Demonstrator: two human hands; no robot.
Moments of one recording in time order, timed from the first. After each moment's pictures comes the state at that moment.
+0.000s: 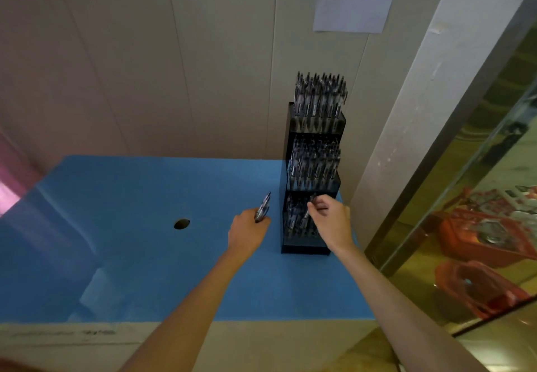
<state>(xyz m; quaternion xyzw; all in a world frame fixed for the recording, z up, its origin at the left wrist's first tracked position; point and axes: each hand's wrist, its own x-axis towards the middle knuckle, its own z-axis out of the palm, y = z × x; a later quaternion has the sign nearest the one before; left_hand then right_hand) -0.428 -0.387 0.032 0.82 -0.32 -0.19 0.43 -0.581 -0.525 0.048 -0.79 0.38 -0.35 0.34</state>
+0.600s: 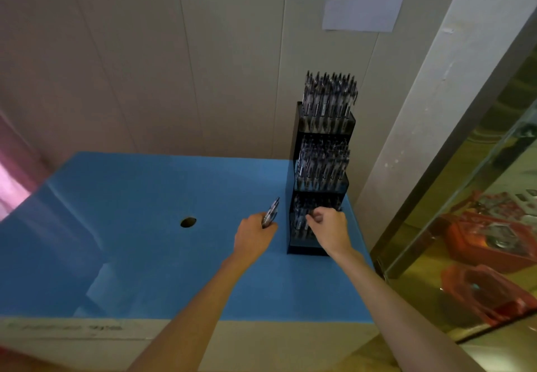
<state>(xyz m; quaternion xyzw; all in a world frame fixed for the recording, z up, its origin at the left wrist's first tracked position) -0.429 -0.380 0.025 0.81 -0.34 -0.20 0.43 -0.568 -0.519 0.033 -0.83 0.40 -0.24 0.29</state>
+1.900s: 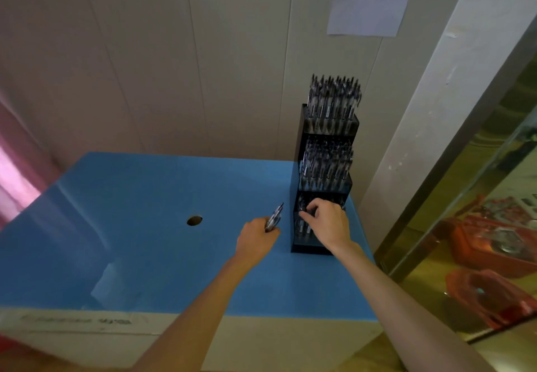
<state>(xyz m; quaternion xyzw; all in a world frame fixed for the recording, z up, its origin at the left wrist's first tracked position) -0.432 -0.364 0.024 0.81 -0.35 -0.22 0.41 -0.558 -0.509 0.052 -0.87 0.39 -0.21 0.22</state>
